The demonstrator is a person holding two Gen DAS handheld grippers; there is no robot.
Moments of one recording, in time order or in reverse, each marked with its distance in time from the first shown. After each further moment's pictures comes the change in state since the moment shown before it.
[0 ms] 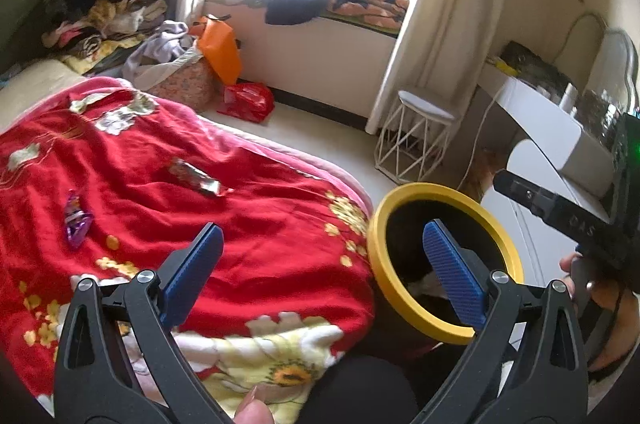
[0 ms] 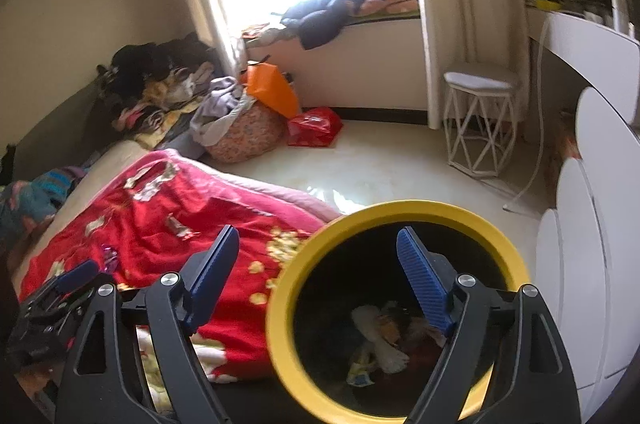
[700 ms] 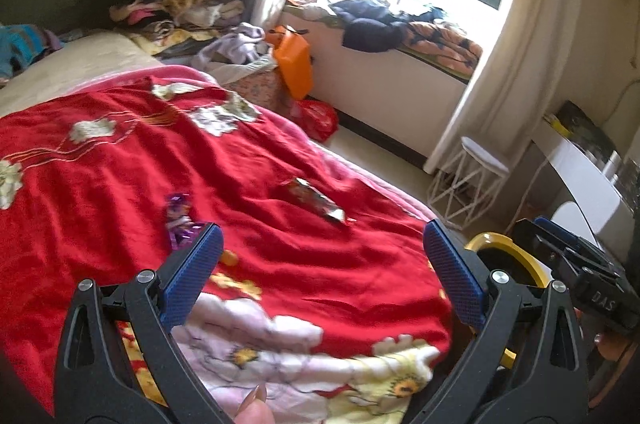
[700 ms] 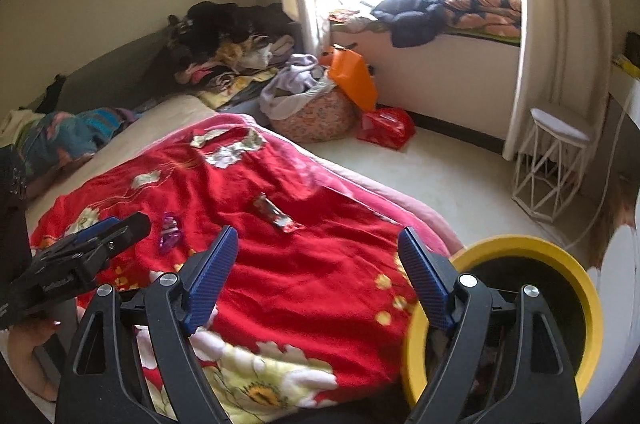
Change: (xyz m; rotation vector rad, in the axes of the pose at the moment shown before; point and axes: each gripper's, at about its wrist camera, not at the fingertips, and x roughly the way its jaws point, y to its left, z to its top) left arm -0.035 0.119 0.010 -0.189 -0.083 0.159; right arm 0.036 0.130 0.003 -0.232 0.036 0.164
